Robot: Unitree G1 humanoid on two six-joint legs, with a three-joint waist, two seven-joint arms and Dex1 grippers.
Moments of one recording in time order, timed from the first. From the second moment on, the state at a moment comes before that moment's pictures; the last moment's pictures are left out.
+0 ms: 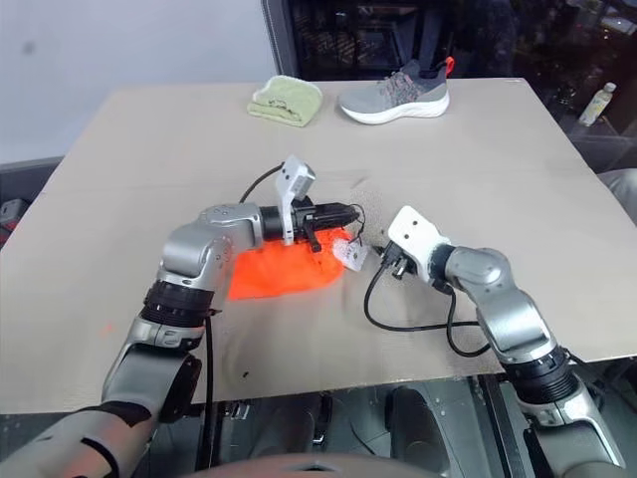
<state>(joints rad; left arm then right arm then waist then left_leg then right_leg) -0.73 0.36 -0.10 0.13 -0.39 0.73 -0.87 -0.41 -0.45 0.28 -0.29 0.03 0.58 0.70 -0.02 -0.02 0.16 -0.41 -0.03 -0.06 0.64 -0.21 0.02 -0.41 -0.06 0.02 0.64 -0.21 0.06</state>
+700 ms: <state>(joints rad) -0.71 0.44 -0.01 0.03 -0.49 0.83 -0.88 -0.62 -0.26 0.24 0.13 0.05 0.40 0.65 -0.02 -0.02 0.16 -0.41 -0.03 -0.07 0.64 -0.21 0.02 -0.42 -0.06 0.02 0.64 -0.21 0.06</state>
